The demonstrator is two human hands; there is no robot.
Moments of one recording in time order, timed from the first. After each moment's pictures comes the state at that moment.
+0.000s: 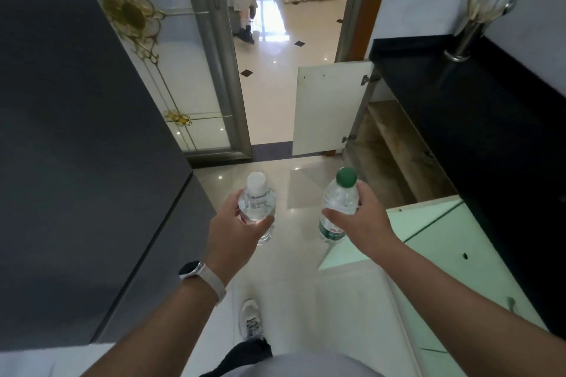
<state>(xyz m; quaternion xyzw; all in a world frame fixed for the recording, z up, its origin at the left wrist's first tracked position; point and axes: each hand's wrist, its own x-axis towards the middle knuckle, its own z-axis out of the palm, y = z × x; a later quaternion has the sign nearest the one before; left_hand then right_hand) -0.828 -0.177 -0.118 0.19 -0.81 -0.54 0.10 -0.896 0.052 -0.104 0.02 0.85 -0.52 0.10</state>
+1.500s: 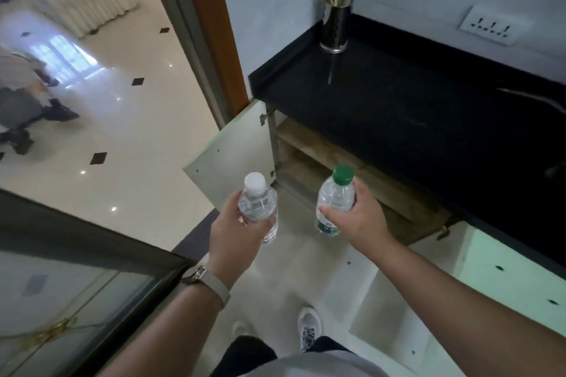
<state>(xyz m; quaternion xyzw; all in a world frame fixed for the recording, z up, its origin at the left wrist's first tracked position) -1.368 -0.153 -0.138 -0.04 -0.84 -0.52 -0.14 -1.275 0.056 -0.129 0.32 0.79 -0.51 -0.09</state>
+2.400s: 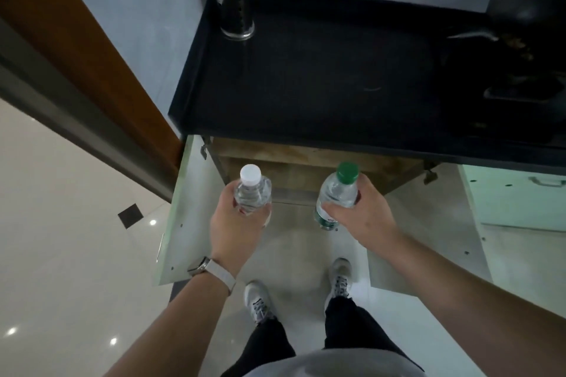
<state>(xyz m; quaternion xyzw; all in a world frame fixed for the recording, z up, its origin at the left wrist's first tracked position) -1.621 -0.089 -0.197 -0.26 -0.80 -0.44 -0.32 -1.420 0.030 -0.157 0.58 0.69 -0.41 -0.12</state>
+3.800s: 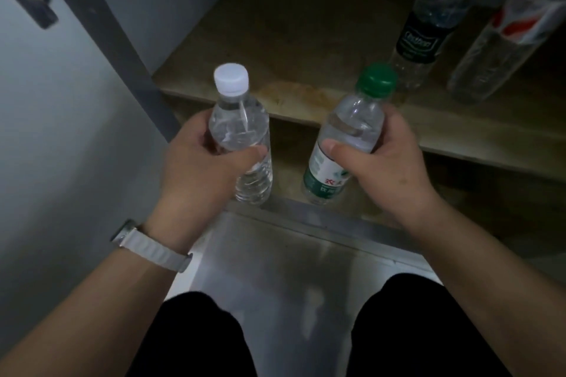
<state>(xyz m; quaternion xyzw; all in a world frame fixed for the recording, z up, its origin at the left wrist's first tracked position) -1.660 0.075 -0.600 -0.28 -0.76 -0.56 -0.19 -1.479 0.209 -0.586 0.36 0.68 -0.55 -0.32</state>
